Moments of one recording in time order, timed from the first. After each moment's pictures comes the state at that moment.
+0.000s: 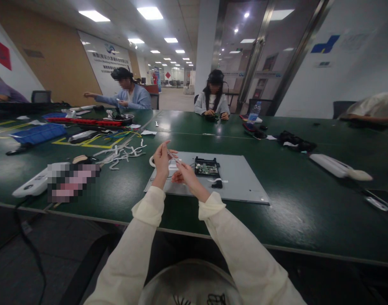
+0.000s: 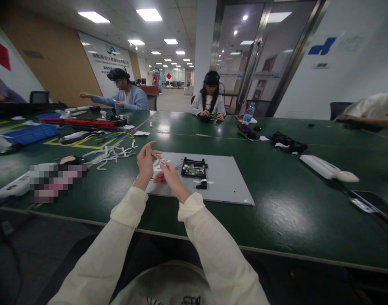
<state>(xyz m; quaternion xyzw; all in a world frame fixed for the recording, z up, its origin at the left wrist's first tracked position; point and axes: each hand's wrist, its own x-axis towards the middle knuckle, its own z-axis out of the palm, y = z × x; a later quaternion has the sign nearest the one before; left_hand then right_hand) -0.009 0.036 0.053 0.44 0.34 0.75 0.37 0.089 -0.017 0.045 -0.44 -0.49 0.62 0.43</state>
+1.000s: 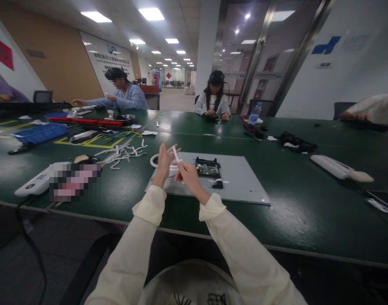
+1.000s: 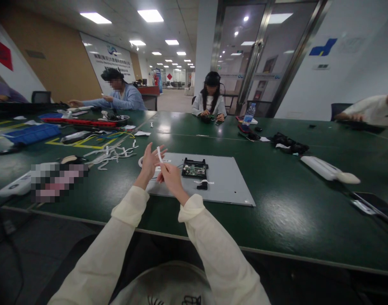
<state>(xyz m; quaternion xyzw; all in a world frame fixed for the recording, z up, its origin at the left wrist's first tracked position) -0.012 0.050 0.044 0.39 0.35 0.69 0.50 0.092 -0.015 0.040 -0.38 -0.62 0.47 0.50</state>
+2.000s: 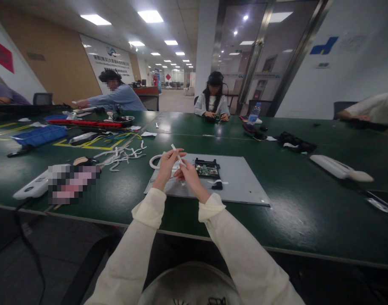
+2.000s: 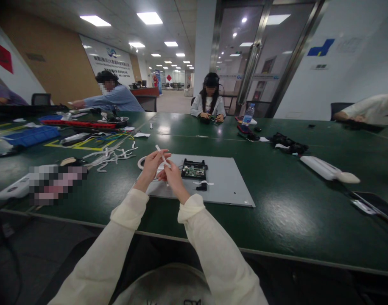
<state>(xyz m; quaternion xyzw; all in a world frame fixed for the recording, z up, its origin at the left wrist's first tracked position) -0.004 0.038 0.044 0.53 0.35 0.63 0.44 0.092 0.002 0.029 -0.40 -0.52 0.57 0.49</state>
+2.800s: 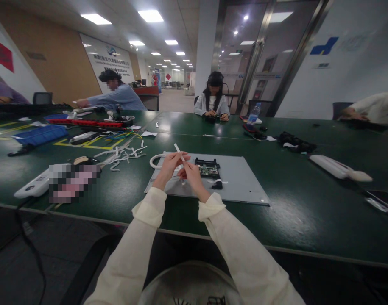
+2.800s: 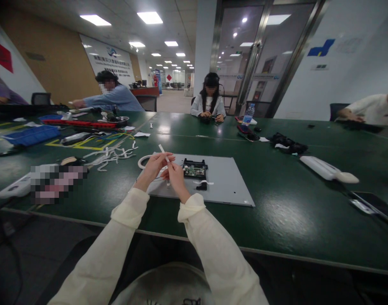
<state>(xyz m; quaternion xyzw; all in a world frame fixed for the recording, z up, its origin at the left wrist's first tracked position) -0.001 0.035 0.045 0.52 0.32 0.57 0.55 0.096 -0.002 0.031 -0.40 -0.51 0.53 0.54</state>
